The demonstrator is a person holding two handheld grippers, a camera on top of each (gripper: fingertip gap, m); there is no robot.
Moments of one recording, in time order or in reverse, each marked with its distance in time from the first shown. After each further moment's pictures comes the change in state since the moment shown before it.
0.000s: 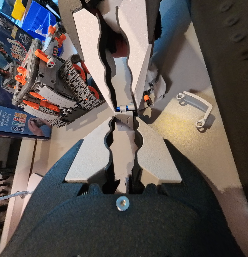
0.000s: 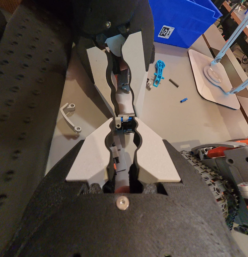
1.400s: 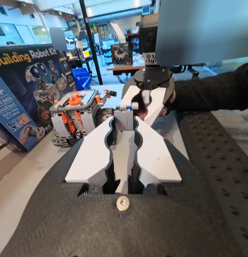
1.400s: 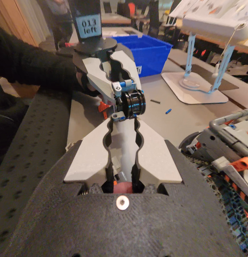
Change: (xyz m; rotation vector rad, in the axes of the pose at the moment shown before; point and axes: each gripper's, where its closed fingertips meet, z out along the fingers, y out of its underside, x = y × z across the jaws) left arm -0.064 -0.057 -0.044 0.551 -0.002 -0.531; right arm 0.034 -0.037 -0.027 0.286 0.062 0.330
